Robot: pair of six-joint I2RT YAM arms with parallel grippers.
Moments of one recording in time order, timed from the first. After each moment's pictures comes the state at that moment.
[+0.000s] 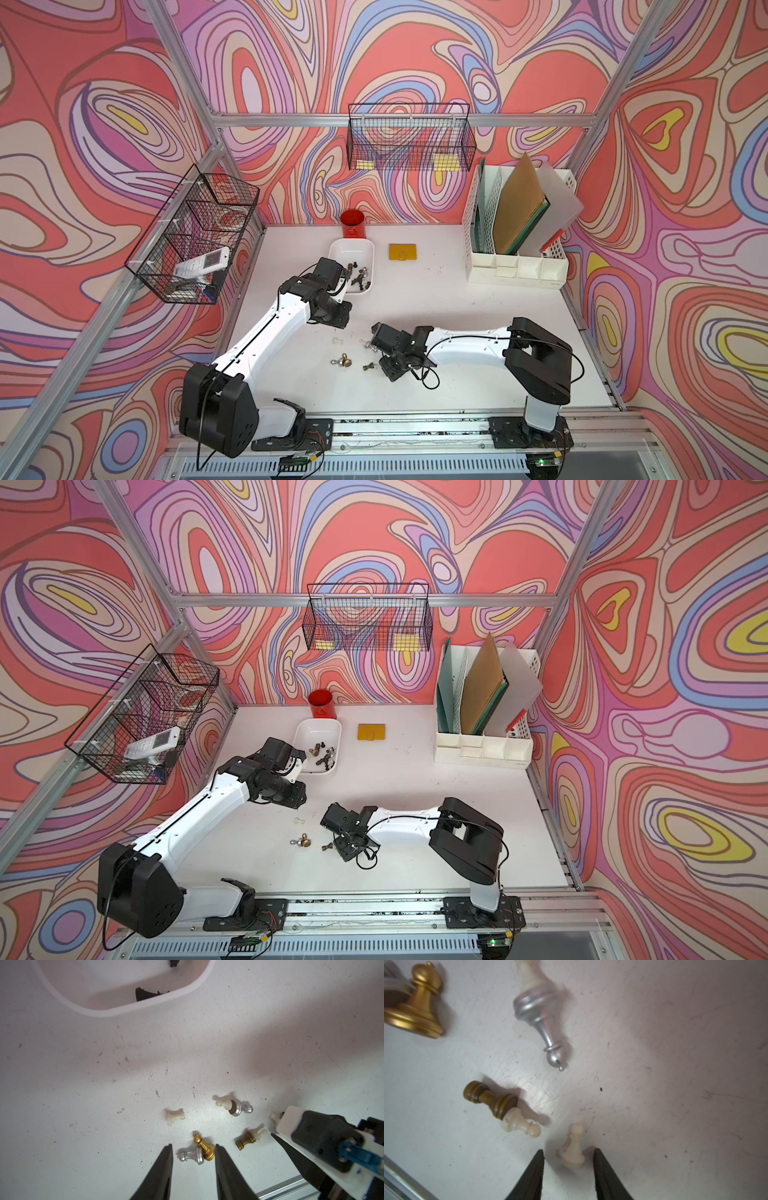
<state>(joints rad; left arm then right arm) -0.34 1.34 1.08 -0.98 0.09 -0.08 1.13 1.86 1.15 -0.53 0.04 0.45</state>
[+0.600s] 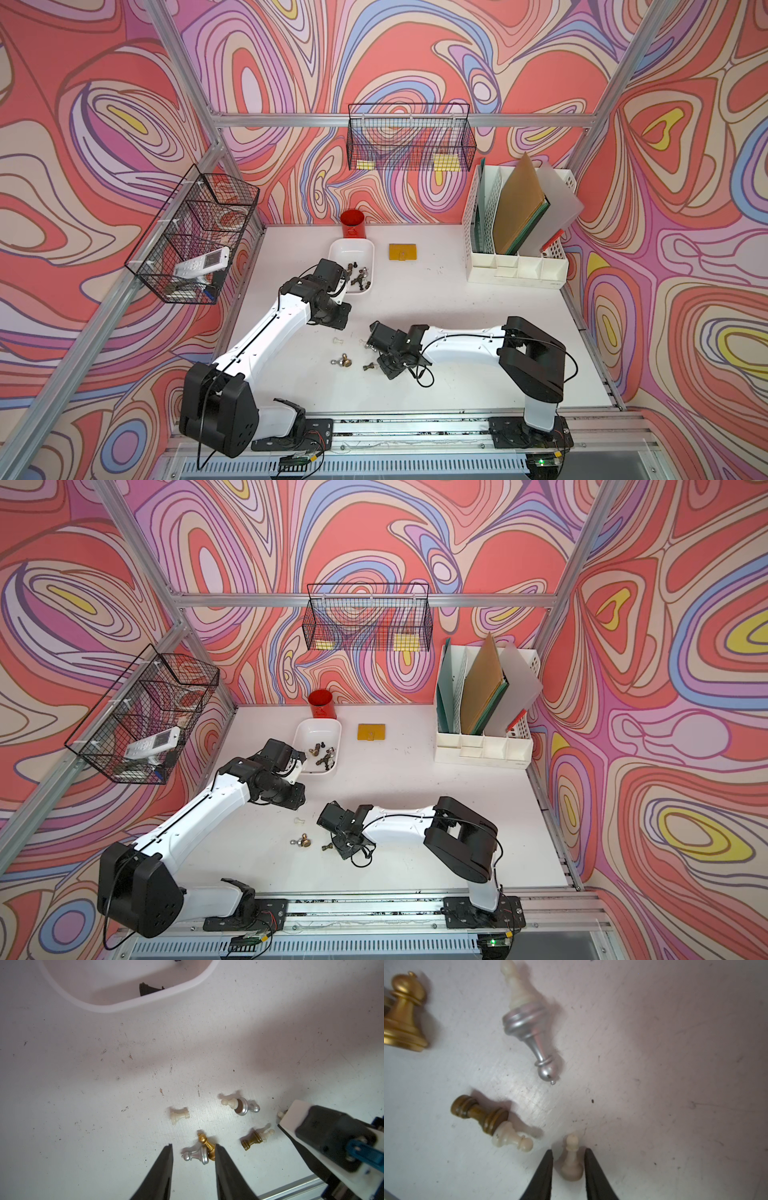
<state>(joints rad) -0.34 1.34 1.06 -0.98 0.07 -0.07 1.13 1.89 1.19 -0.57 0.09 0.45</state>
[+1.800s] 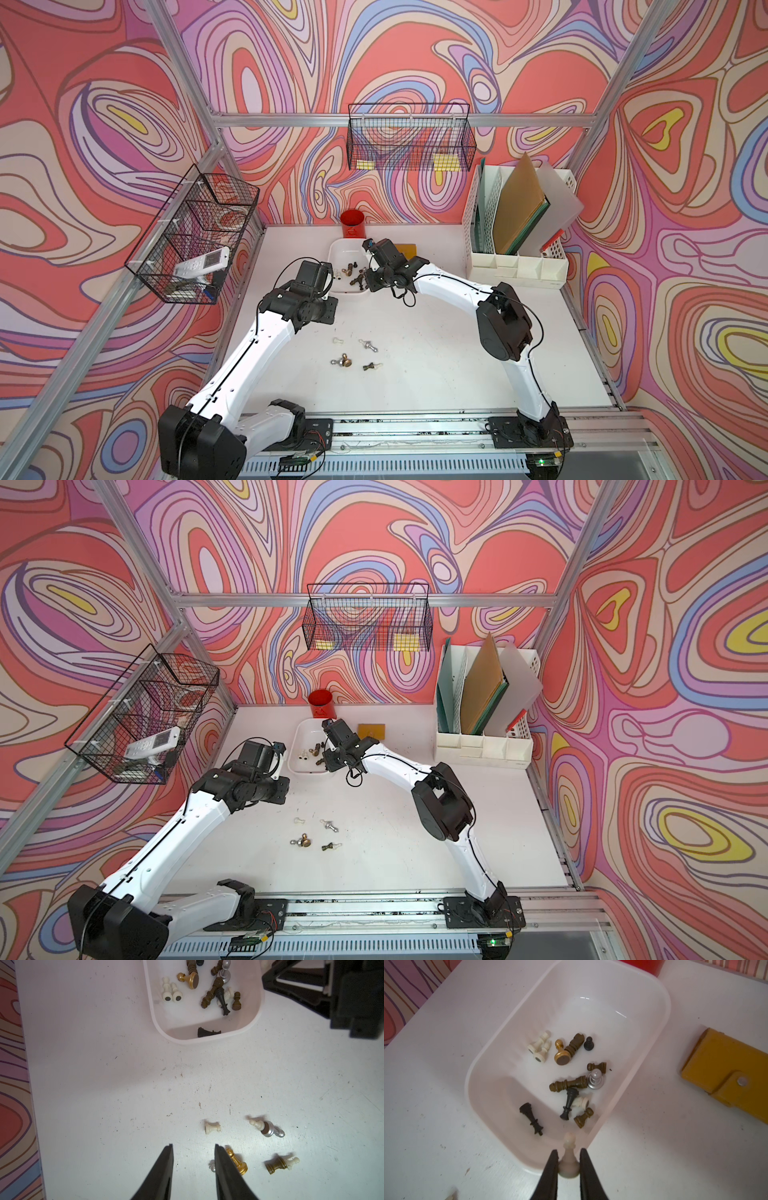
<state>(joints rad) -0.30 1.16 1.03 -0.92 -0.11 -0.10 0.75 2.25 1.89 -0.44 -0.03 0.18</state>
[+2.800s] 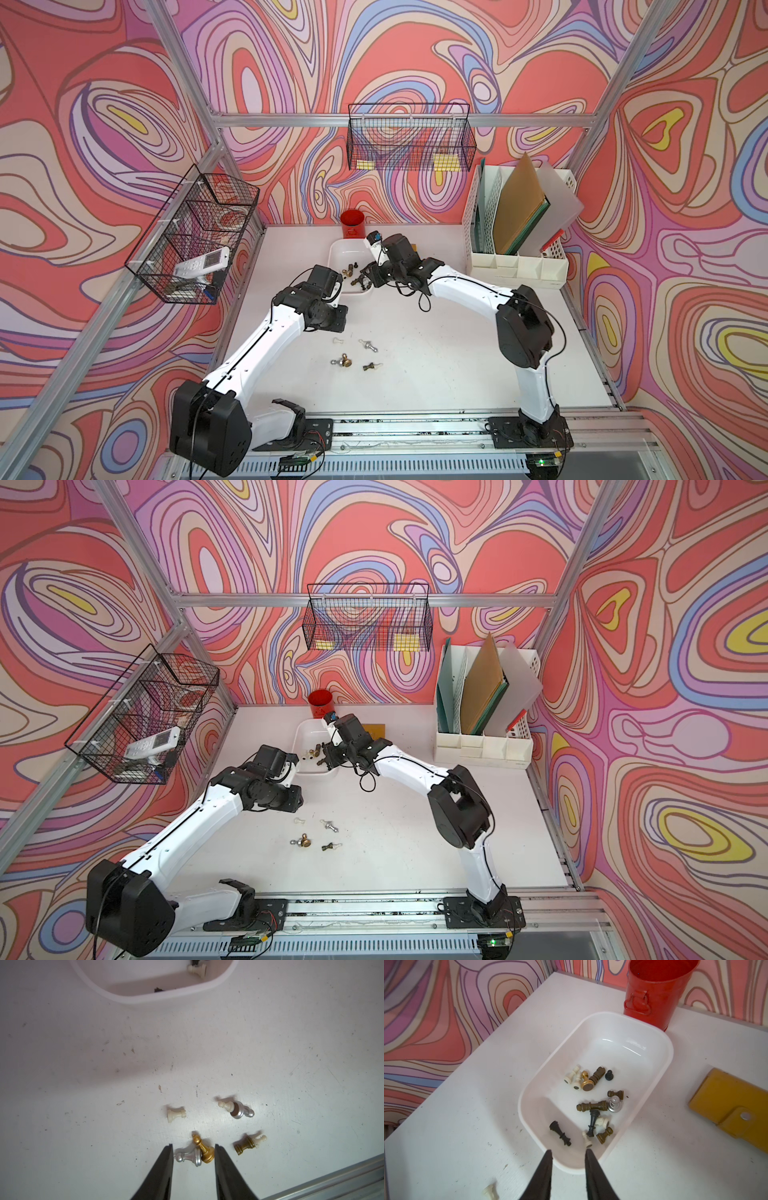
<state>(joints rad) -0.37 1.25 0.97 -0.93 0.09 -0.19 0.74 1.98 1.61 -0.22 -0.15 0.19</state>
